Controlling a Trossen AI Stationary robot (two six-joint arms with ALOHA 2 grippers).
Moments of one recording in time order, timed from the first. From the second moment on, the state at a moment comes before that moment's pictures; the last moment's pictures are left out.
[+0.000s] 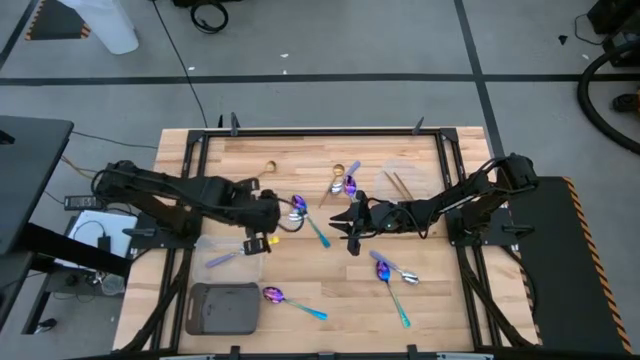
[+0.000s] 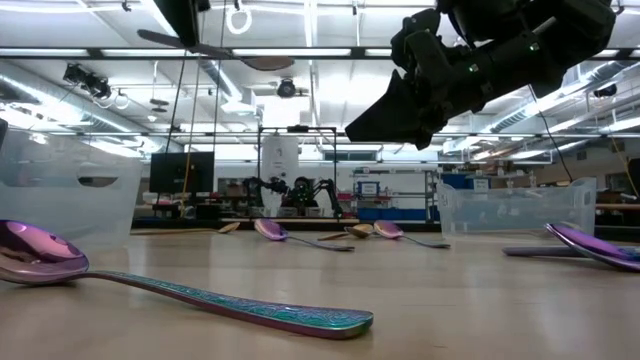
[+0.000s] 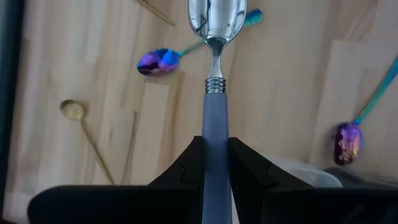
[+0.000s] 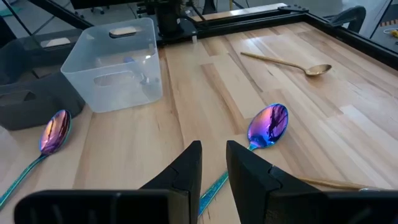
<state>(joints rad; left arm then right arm) -0.24 1.47 1.49 -1.29 -0.29 -0.36 0.15 1.58 0.62 0.60 0.30 0.21</state>
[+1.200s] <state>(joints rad) -0.72 1.27 1.08 -1.30 -0.42 -0.96 0.16 1.58 0.62 0.64 0.31 0.21</state>
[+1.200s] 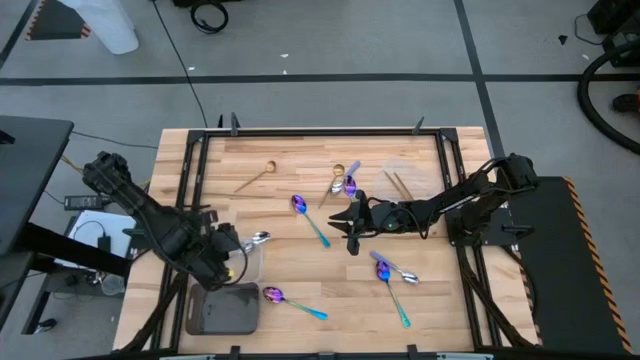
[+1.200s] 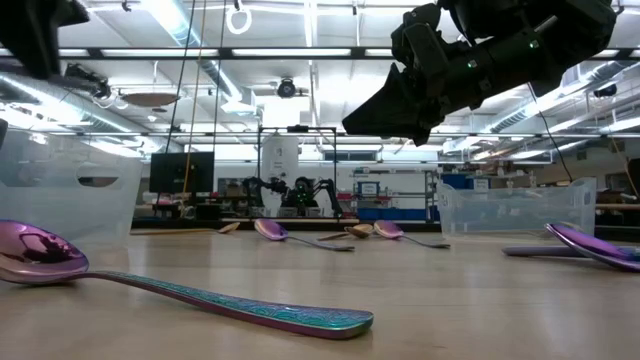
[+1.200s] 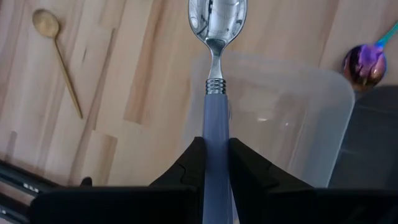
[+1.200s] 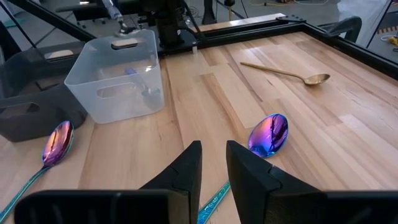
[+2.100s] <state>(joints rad) -0.99 1.15 0.77 -1.13 -0.42 -1.32 0.16 1.58 0.62 0.65 0.31 0.21</state>
